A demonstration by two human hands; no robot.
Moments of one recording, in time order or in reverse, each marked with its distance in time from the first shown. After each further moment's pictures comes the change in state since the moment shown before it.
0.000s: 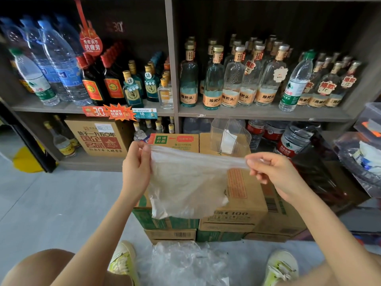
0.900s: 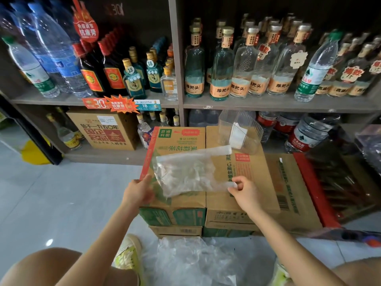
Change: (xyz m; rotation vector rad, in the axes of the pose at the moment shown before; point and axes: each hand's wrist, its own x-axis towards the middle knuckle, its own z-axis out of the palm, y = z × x) left_hand -0.002 -0.101 0.000 0.090 -0.185 -0.833; right_hand 0.049 0.132 0.073 -0.605 0.146 0.166
